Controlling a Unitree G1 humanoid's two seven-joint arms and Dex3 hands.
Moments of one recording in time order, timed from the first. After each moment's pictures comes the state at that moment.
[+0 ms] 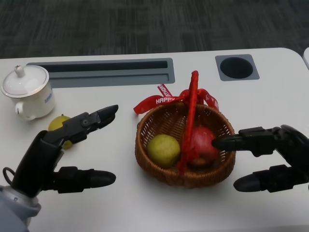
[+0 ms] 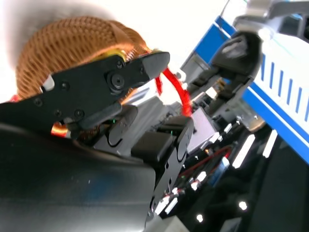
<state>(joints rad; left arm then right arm) -0.13 0.22 0.04 0.39 -0.12 -0.85 -0.42 -0.36 -0.28 0.11 0.76 0.17 -1.23 0.65</state>
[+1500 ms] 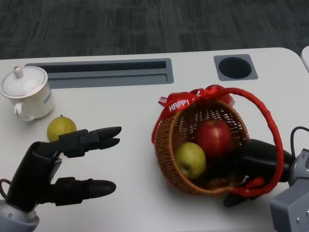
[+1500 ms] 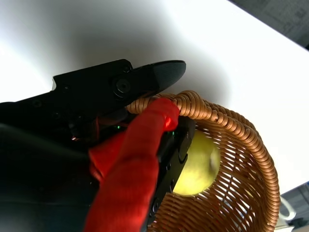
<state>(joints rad) -0.02 0.20 0.04 0.24 -0.16 -0.83 -0.42 -0.72 -0.39 0.59 1.23 -0.74 -1.15 -0.11</state>
